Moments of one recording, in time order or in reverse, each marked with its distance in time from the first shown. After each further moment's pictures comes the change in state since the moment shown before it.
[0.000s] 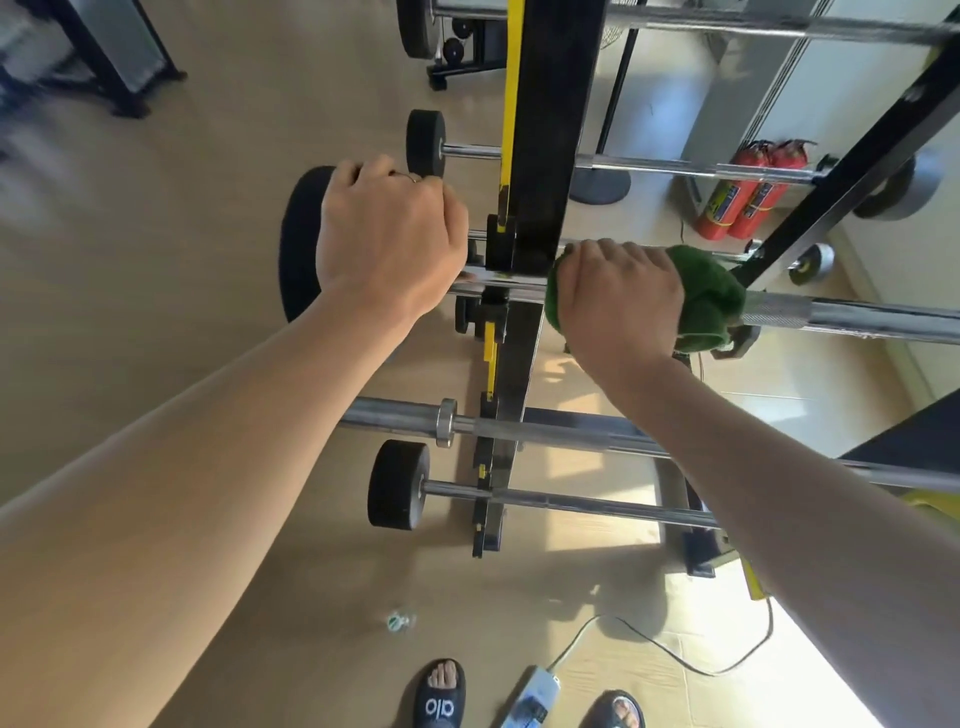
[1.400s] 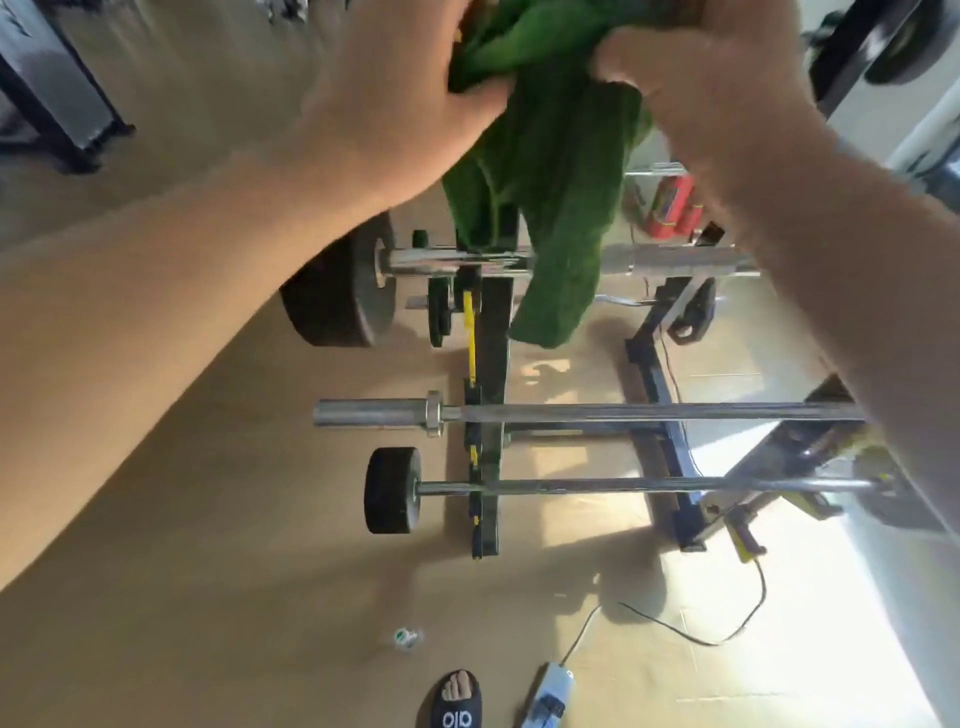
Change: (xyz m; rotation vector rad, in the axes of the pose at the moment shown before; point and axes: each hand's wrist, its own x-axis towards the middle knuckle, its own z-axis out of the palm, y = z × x) left_hand 0.019 0.005 -0.103 -0.684 0.059 0.298; right_hand 0.049 0.007 -0.179 0.933 -0.044 0.338
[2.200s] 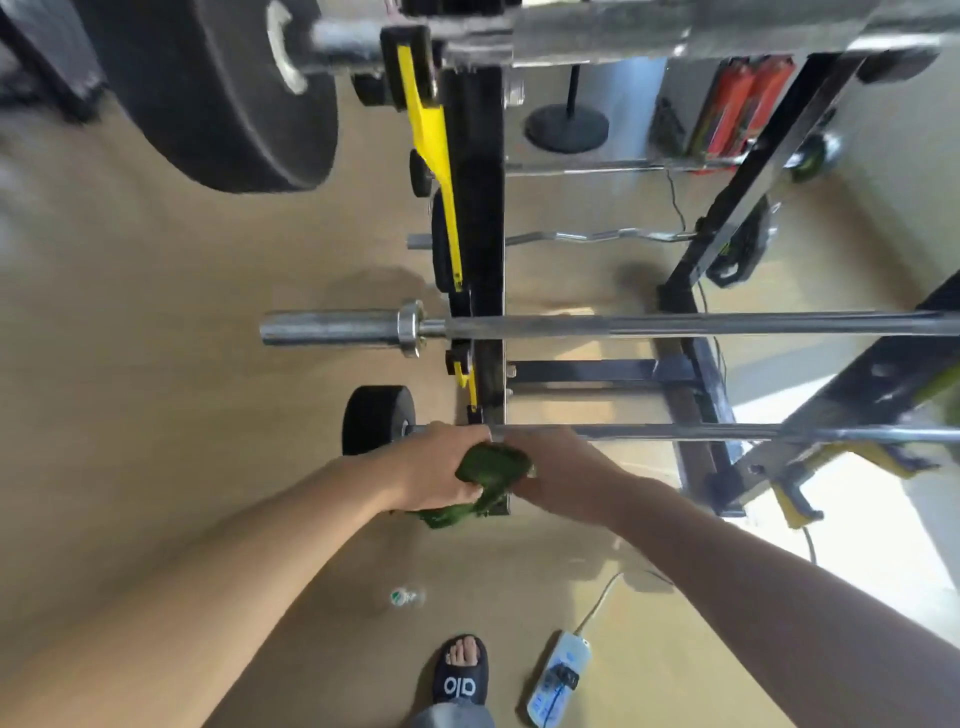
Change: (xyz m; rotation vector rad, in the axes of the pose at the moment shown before) left_hand -0.311 -0.043 0.251 -0.331 -1.126 -0.418; right_hand -0.261 0.292 0.130 -0.387 -1.021 0.183
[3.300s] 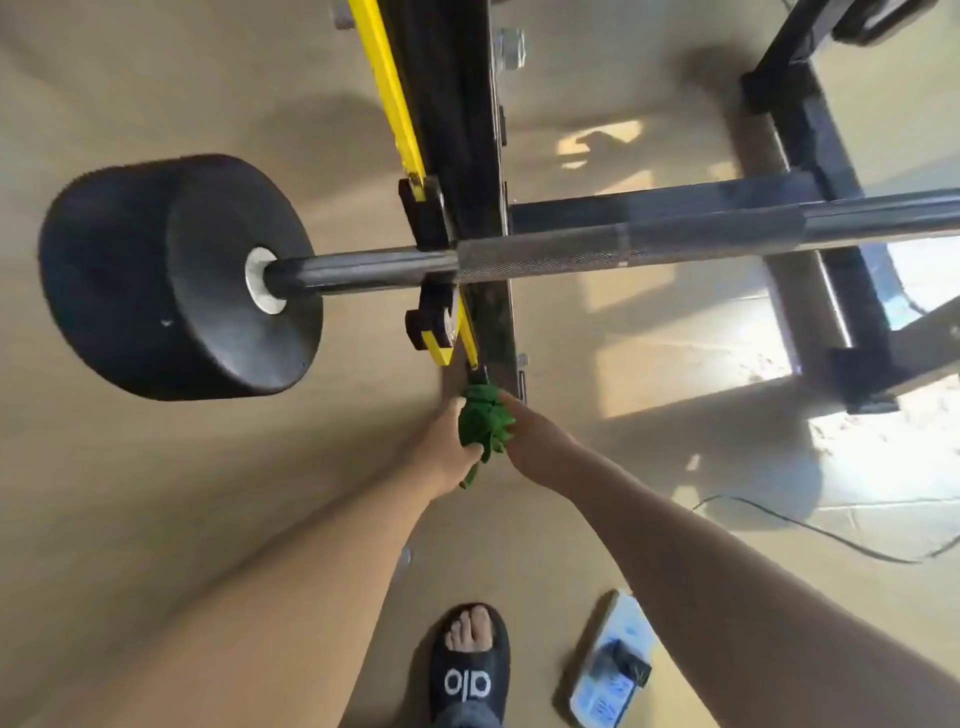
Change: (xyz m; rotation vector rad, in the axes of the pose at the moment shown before) left_hand 0.248 -0.255 0.288 -0.143 0.119 -0.476; right_hand 0.228 0.251 0.347 0.435 -0.119 0.348
